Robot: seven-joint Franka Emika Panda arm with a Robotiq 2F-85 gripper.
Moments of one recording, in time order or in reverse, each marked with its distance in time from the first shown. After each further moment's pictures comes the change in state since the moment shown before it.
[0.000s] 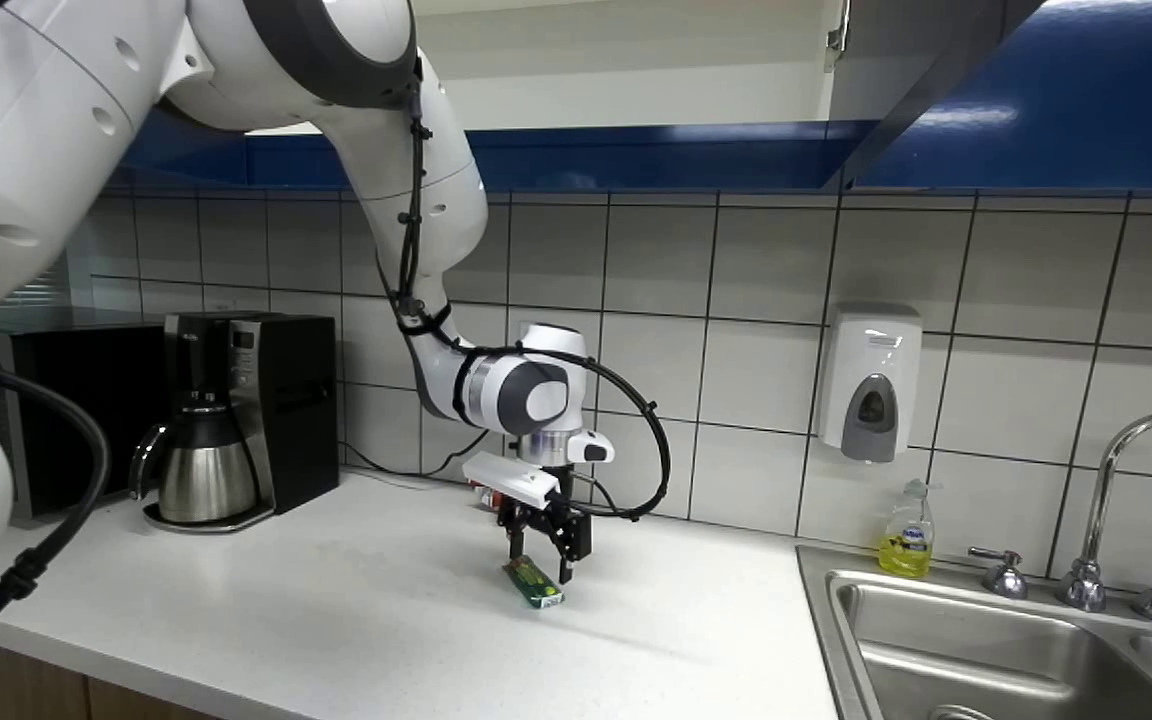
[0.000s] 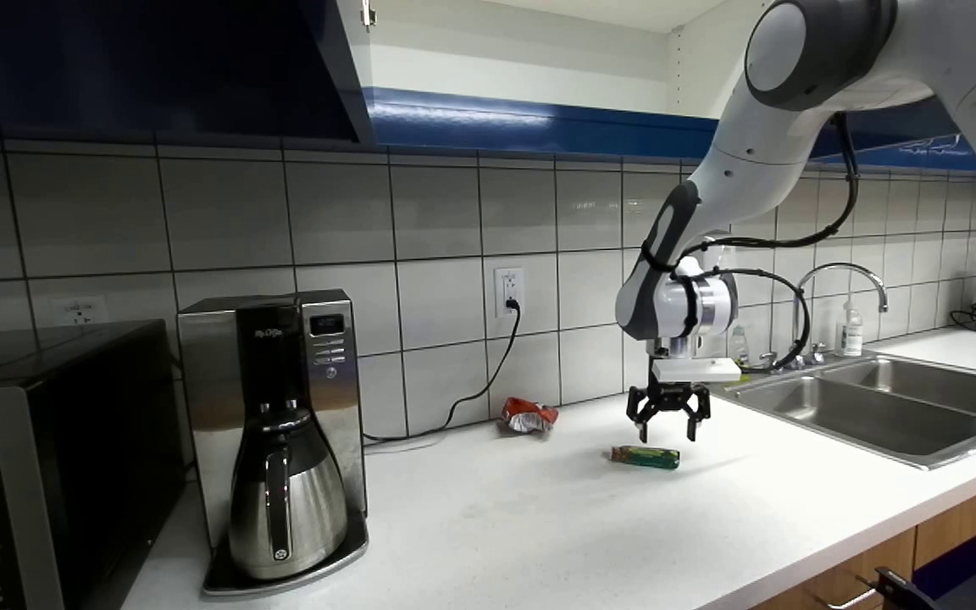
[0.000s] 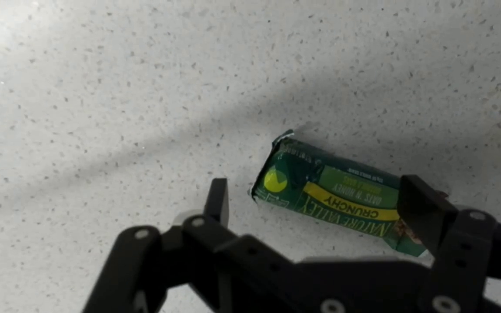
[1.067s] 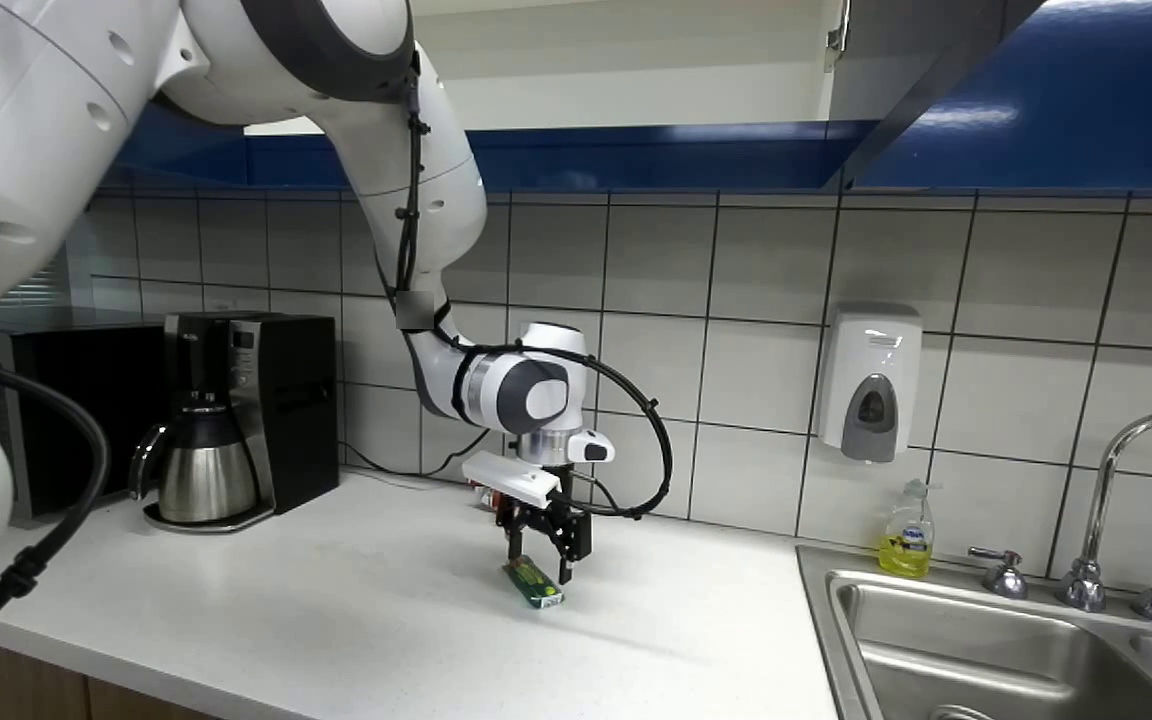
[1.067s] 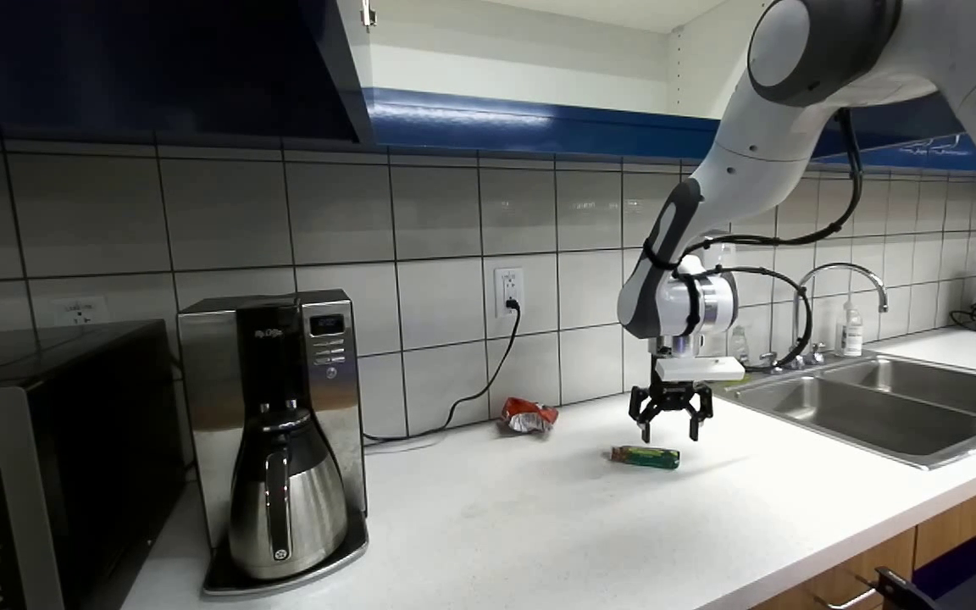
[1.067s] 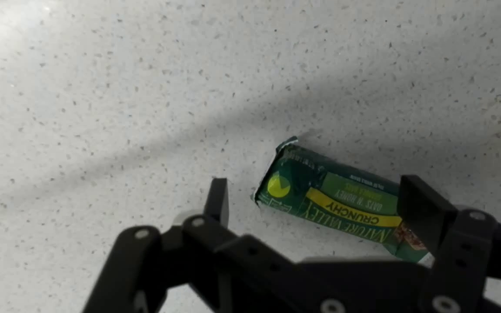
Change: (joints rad) arm 0.000 -0.012 -0.003 -0.012 0.001 -0.006 -0.022
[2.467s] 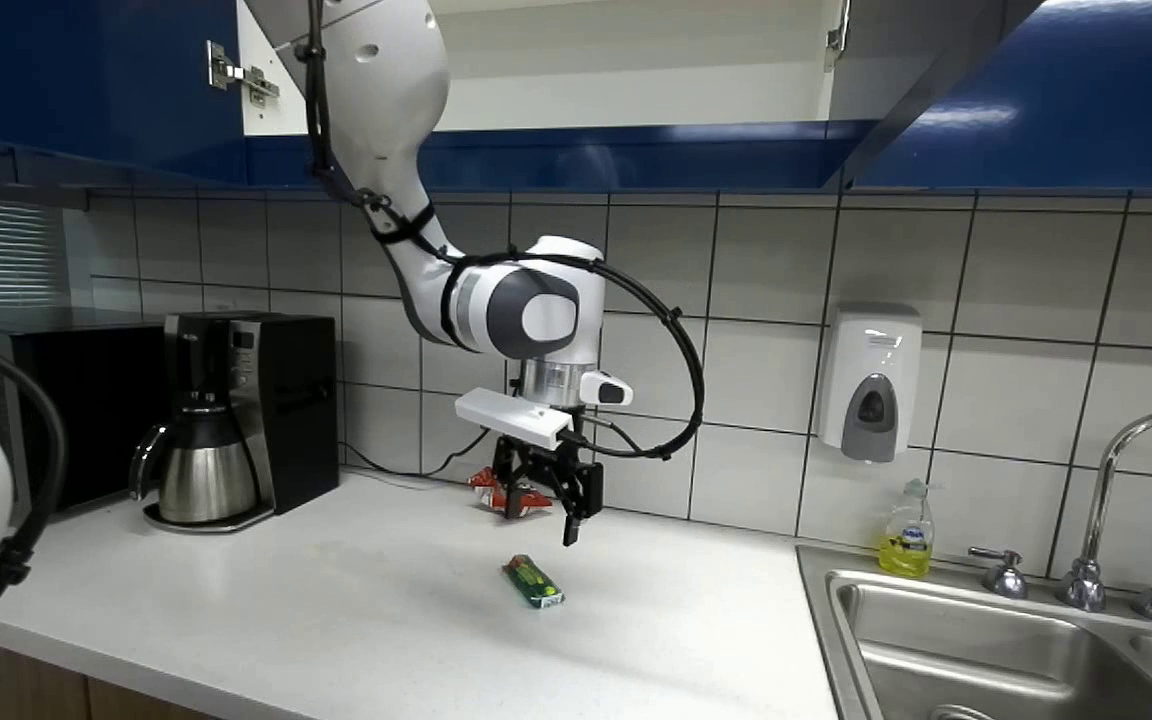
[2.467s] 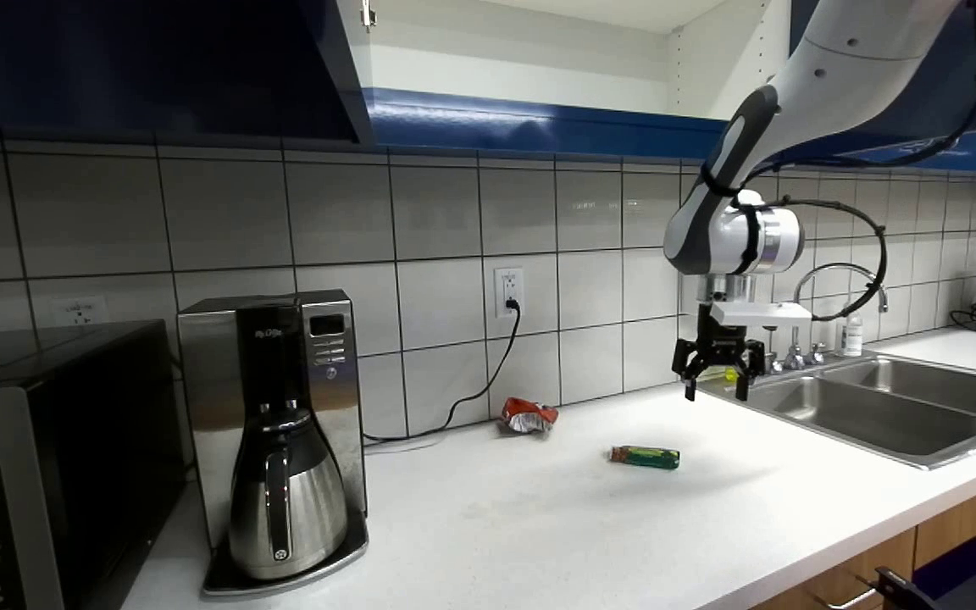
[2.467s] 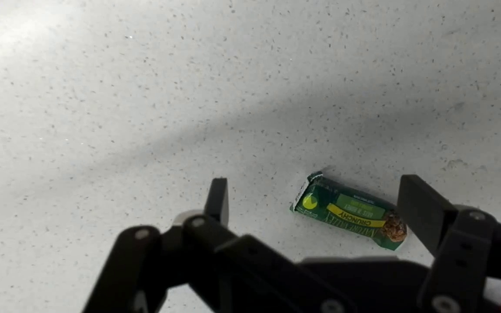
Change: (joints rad) arm 0.000 -0.362 -0.098 -0.238 -0.006 -0.133 -0.116
